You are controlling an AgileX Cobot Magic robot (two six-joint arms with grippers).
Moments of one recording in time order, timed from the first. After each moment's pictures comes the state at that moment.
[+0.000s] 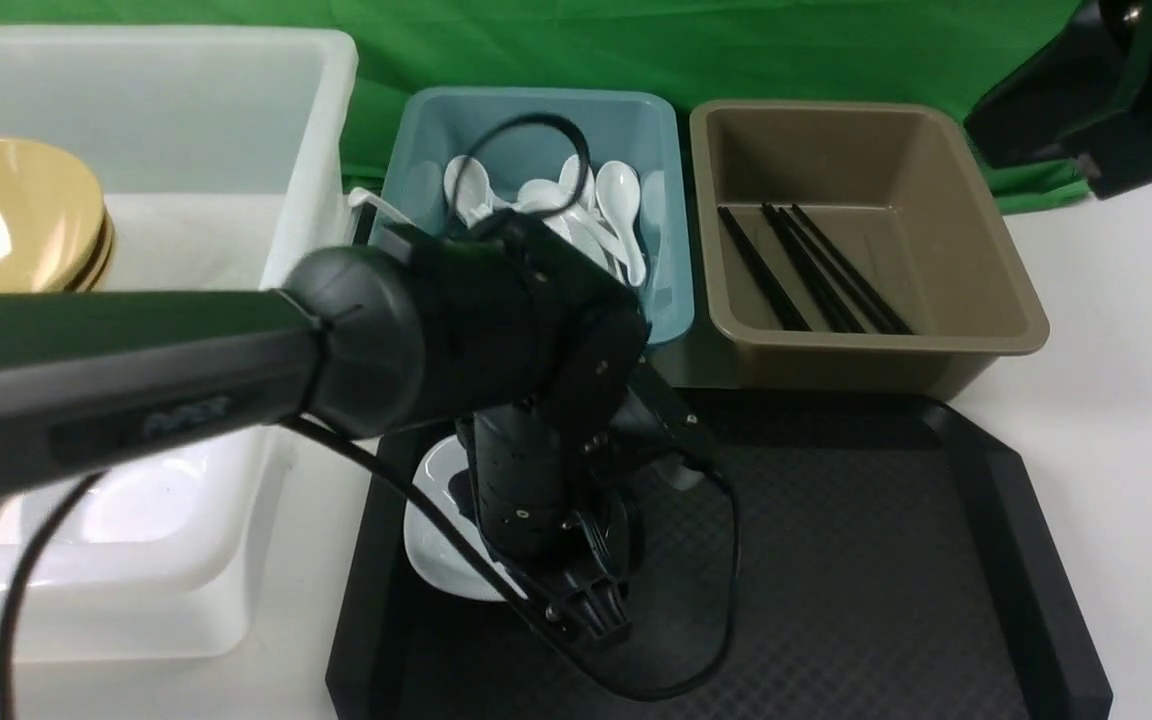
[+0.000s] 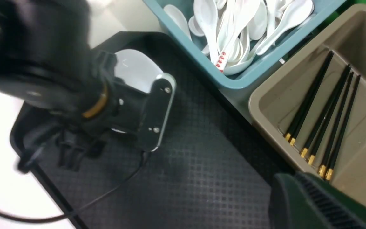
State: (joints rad) right arm 0.54 1.34 -1.67 0.12 1.22 -0.29; left arm -0.76 1.91 -1.37 0.15 1.00 0.18
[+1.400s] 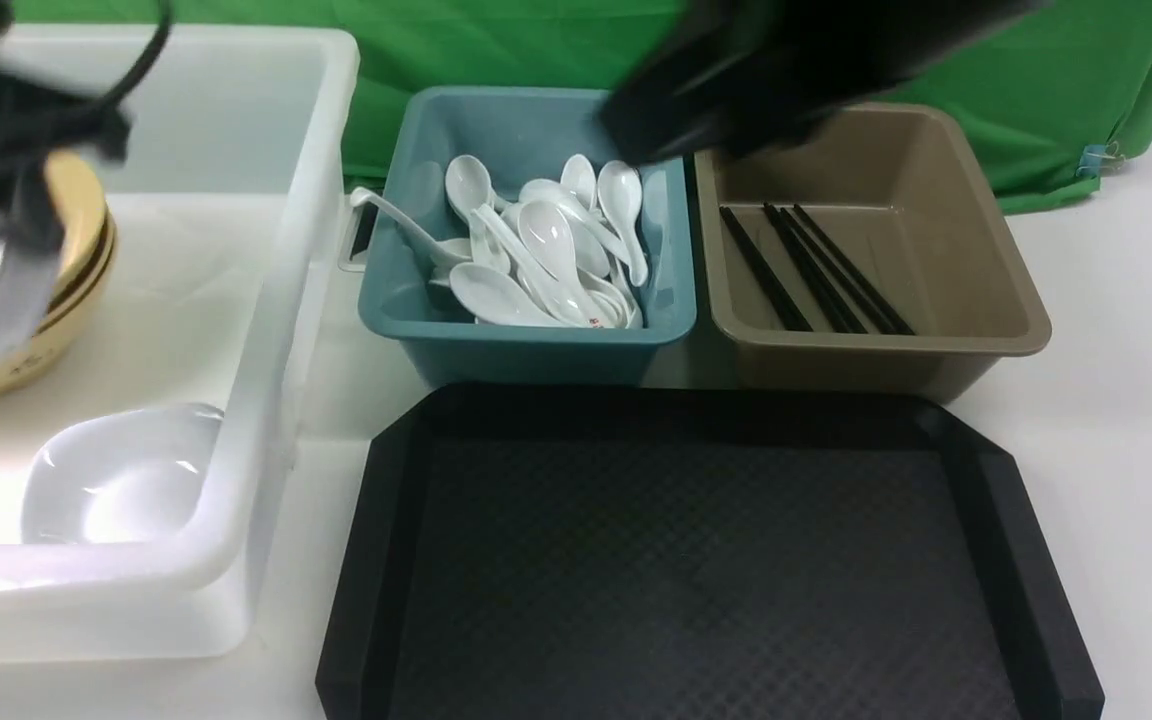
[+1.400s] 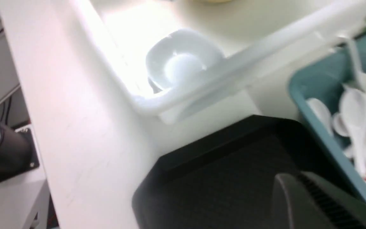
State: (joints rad) right arm 0.75 1.63 -1.90 0.38 1.15 -0.35; left arm 0.02 1.47 -1.44 0.02 1.17 -0.14
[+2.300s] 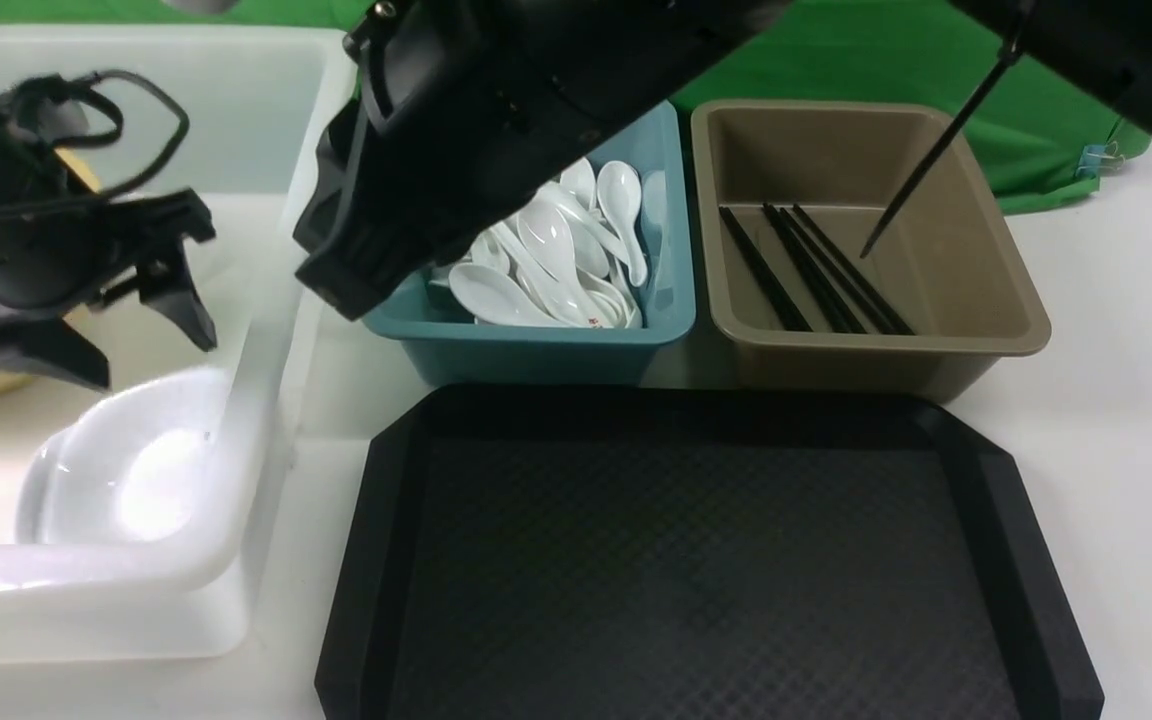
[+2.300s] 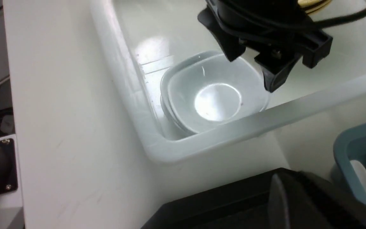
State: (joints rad) right arm 0.90 1.84 -2.03 0.30 1.03 -0.36; left arm 0.04 1.61 -1.41 -0.14 1.10 -0.27
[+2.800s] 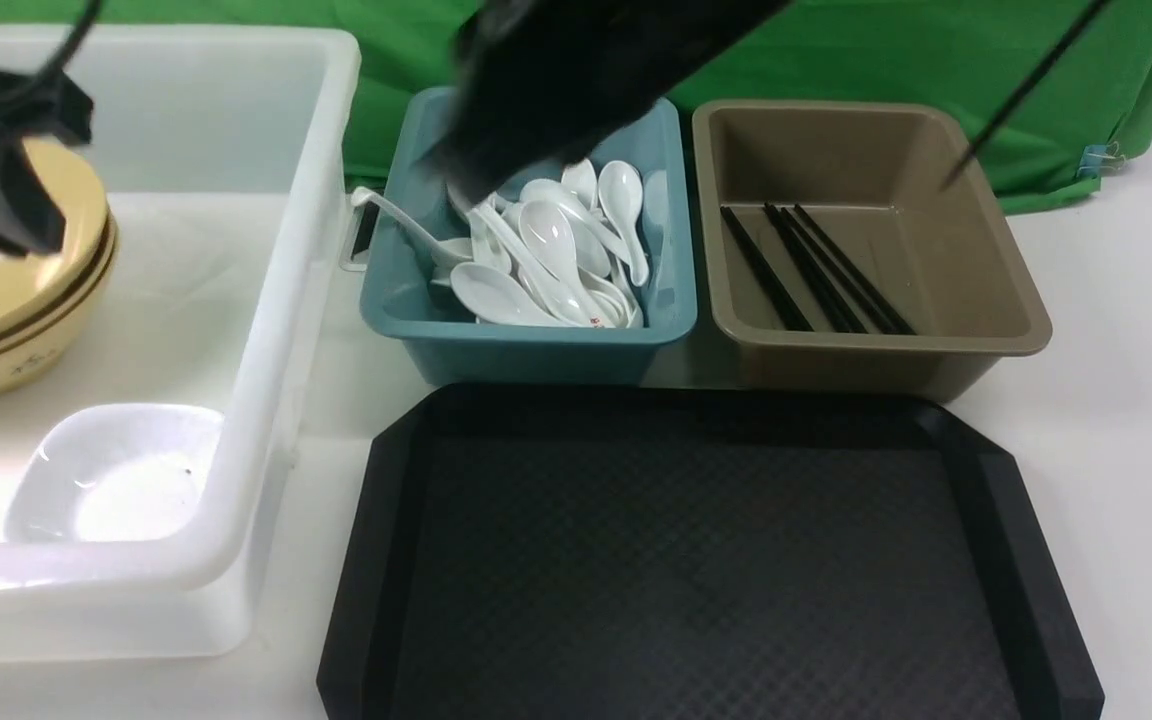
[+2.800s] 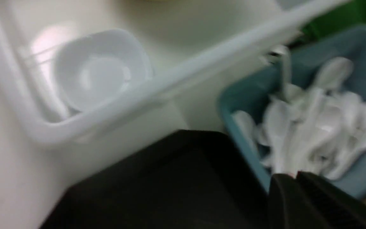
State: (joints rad) right arm 0.80 1.73 -2.06 -0.01 1.11 -0.14; left arm 0.04 1.30 -1.46 -0.19 1.17 0.03
